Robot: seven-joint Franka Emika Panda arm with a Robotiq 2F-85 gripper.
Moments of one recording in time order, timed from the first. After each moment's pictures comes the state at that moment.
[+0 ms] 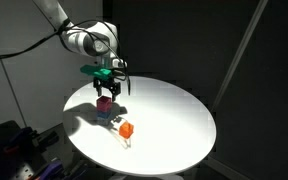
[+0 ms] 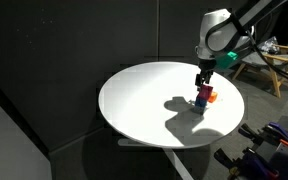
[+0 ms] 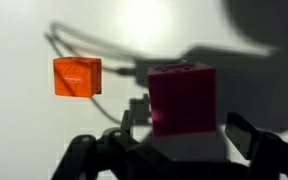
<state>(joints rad) -0.02 0.19 -0.03 -2.33 -0.09 2.44 -0.12</state>
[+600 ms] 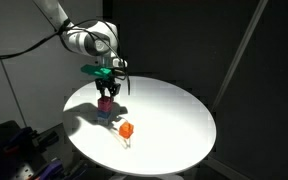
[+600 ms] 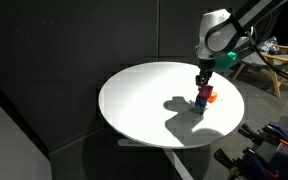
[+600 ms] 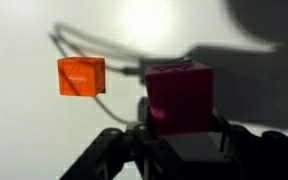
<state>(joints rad) -0.02 0.19 -0.03 -2.32 -0.11 2.44 -0.08</state>
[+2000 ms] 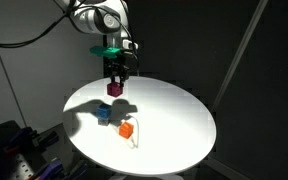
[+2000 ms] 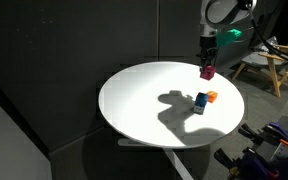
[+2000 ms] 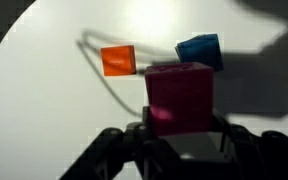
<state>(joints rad) -0.04 0.12 -0.06 -2.16 -0.13 2.22 -0.01</state>
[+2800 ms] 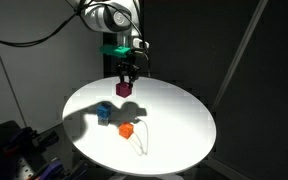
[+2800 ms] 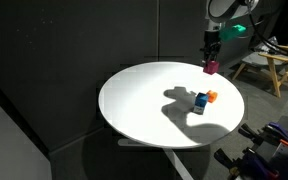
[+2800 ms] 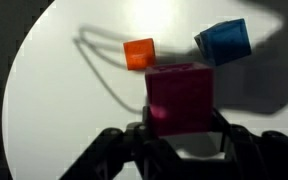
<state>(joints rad) -0.09 0.15 -0.09 -2.09 -0.10 2.20 -0.05</state>
